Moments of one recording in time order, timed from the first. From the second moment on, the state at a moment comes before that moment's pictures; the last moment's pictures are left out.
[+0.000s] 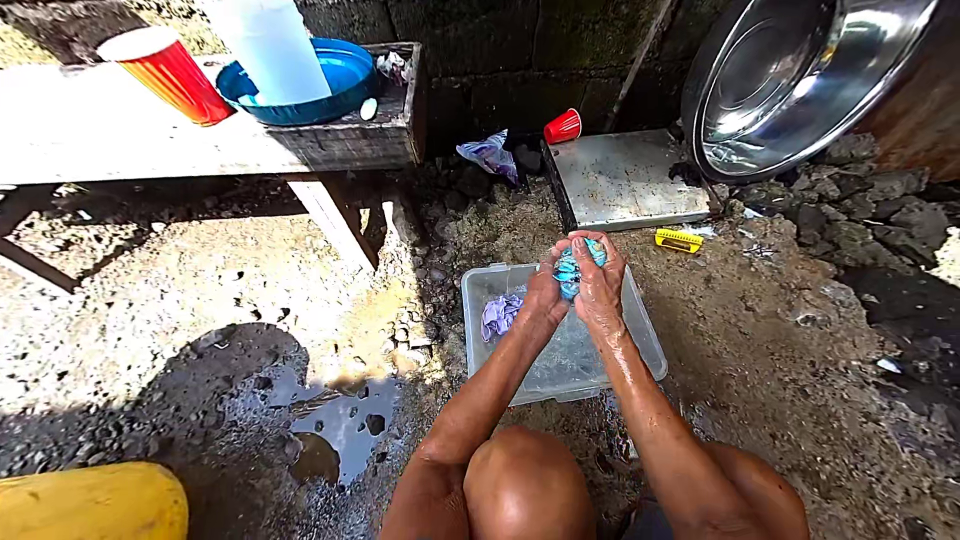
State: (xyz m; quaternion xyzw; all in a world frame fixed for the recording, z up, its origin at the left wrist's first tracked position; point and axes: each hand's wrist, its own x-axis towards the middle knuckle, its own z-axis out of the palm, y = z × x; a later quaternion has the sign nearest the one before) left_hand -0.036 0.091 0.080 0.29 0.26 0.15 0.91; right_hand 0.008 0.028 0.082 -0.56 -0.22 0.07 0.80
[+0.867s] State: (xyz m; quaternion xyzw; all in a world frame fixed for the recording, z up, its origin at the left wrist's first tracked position) left_hand -0.023 0.110 0.045 0.81 0.00 -0.29 0.52; right_hand -0.029 0.005 0.032 -0.66 -0.70 0.28 0.01
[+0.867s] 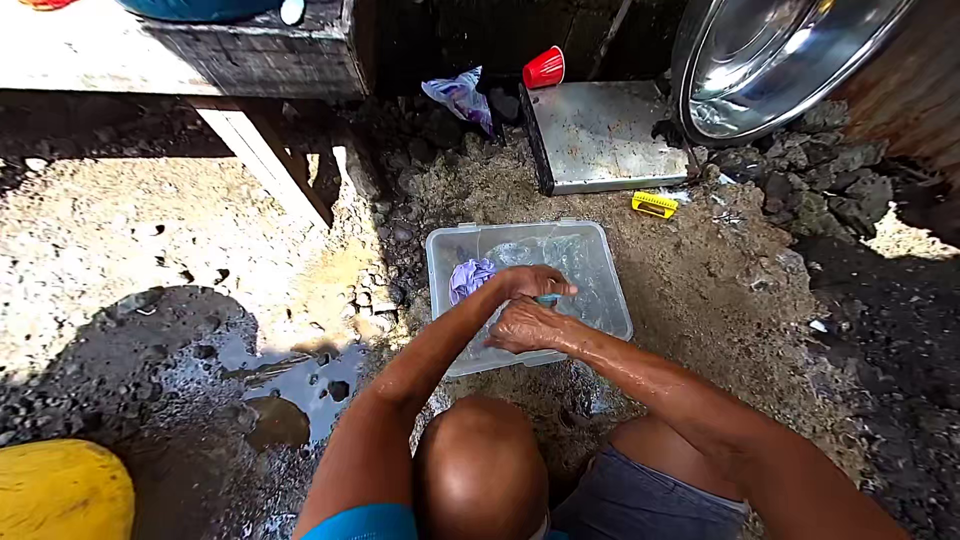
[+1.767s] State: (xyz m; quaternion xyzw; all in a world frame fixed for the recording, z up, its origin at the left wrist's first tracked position) left_hand -0.082 0.115 0.113 0.51 0.06 -0.21 0.84; right_hand -0.069 -0.002 0.052 -0.59 -0.73 -0.16 0.29
